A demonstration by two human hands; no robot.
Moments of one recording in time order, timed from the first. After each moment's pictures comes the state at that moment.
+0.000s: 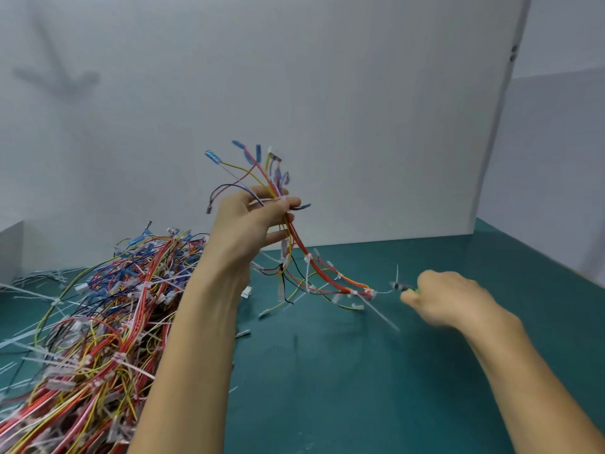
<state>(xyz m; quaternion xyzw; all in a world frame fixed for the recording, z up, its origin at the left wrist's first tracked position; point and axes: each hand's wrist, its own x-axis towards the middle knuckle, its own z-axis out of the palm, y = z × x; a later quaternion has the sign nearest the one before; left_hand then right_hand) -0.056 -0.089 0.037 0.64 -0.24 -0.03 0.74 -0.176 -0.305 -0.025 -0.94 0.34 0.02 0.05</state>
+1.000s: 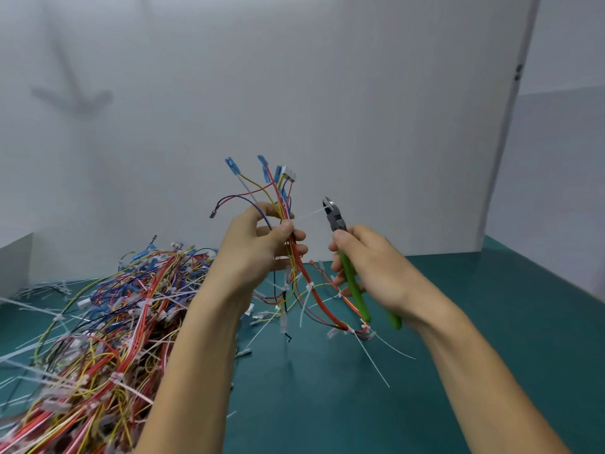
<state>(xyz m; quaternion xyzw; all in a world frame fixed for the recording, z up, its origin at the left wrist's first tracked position) -0.061 -0.088 0.038 0.68 -0.25 -0.04 0.69 -0.138 -0.240 0.022 -0.83 0.07 -0.19 0.53</state>
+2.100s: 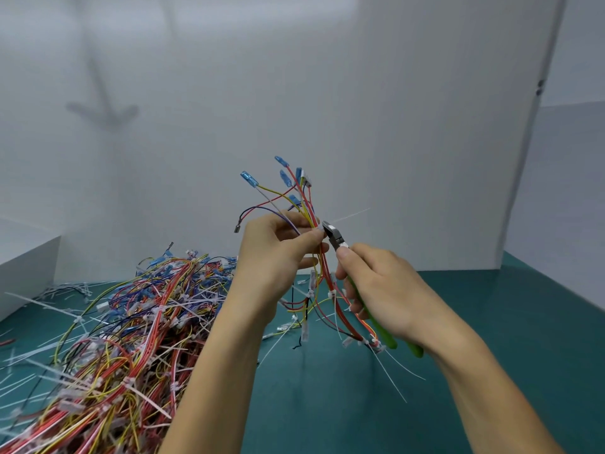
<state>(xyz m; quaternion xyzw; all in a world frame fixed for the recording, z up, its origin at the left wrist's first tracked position) -0.076 -0.100 0.047 0.67 -0.25 0.03 0.70 -0.150 -0.232 0.031 -0.88 0.05 -0.20 0.42</state>
